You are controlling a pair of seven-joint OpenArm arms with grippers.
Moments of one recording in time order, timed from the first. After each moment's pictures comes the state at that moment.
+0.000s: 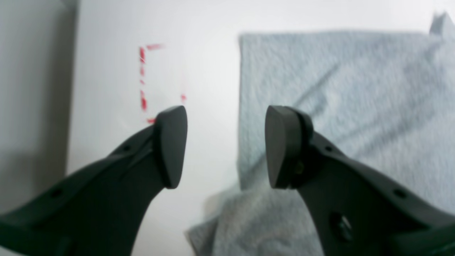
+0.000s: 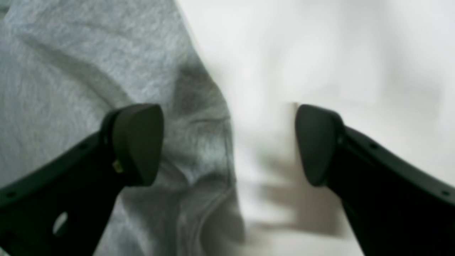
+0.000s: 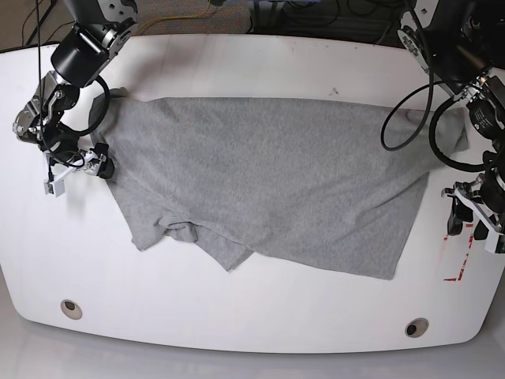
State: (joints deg) left arm -16.7 -16.8 -36.0 102.5 -26.6 -41.8 73.6; right arm 12.3 15.3 43.8 64.0 19.2 40.5 -58.7
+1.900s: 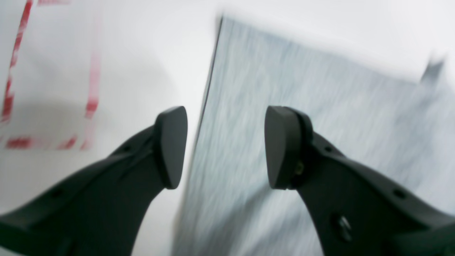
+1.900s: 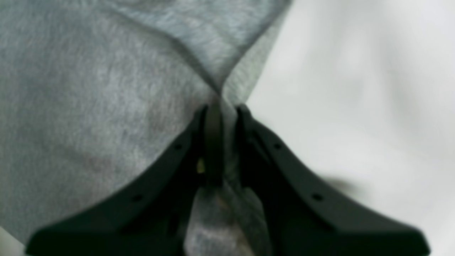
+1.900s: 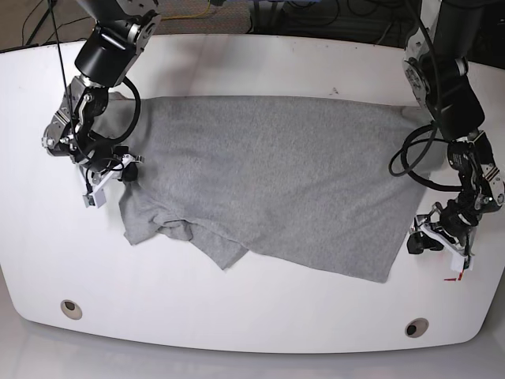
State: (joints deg) left arm -28.1 -16.7 -27.6 57.7 -18.0 -33.4 46.5; right arm 11.5 9.0 35.0 71.8 18.7 40.4 -61.4
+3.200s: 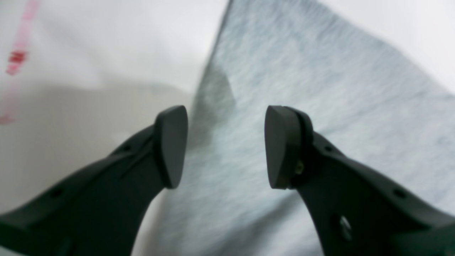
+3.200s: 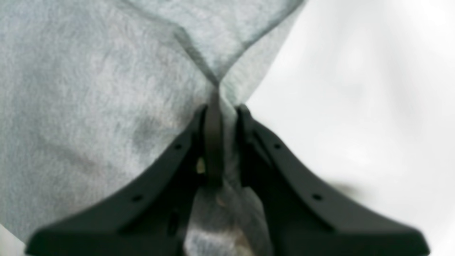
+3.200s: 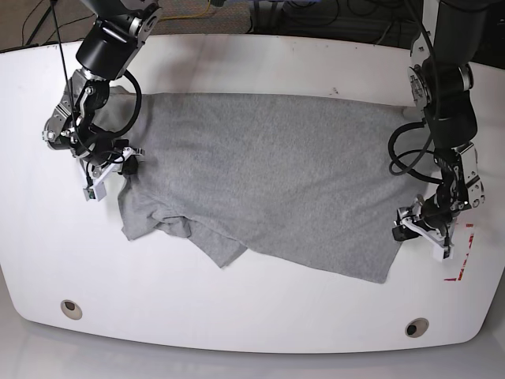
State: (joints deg) left arm -31.1 -18.6 -18.6 40.5 -15.4 -27.1 34.9; right arm 9.3 8.9 35.0 73.4 18.9 40.4 -61.4
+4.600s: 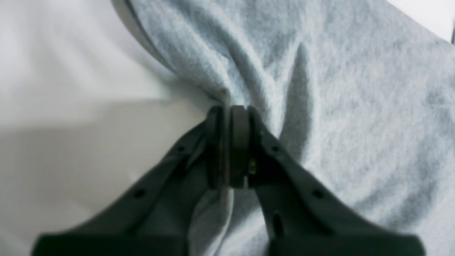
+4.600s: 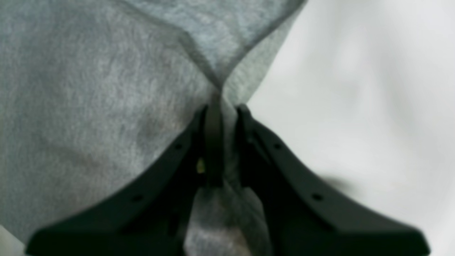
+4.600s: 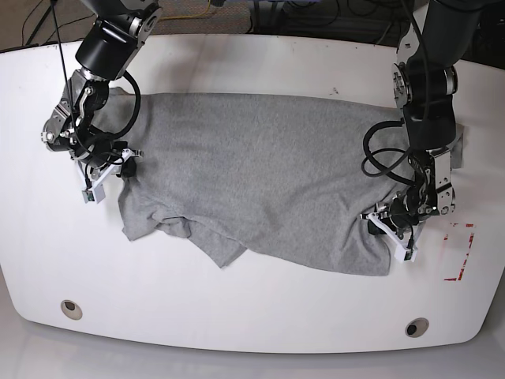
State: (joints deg) left arm -31.5 -12.8 -12.2 40.8 -12.6 -27.1 36.2; right arm 9.3 9.0 34.8 74.8 18.8 40.4 -61.4
